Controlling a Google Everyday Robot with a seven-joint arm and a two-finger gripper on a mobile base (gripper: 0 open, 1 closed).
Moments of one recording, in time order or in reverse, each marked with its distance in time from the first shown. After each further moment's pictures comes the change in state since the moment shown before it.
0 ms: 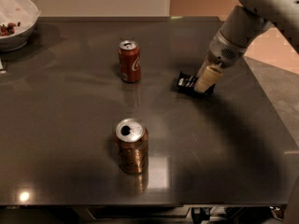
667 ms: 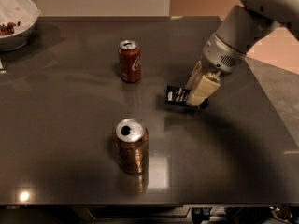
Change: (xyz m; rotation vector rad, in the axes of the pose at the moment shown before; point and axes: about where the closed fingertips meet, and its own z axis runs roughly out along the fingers) arm -0.026 0.084 -0.008 -0.123 -0.056 -0.158
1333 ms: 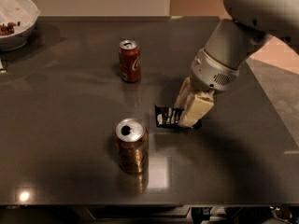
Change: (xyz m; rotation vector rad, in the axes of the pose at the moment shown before) arm -0.018 0.063 0.021 -0.074 0.016 -0.143
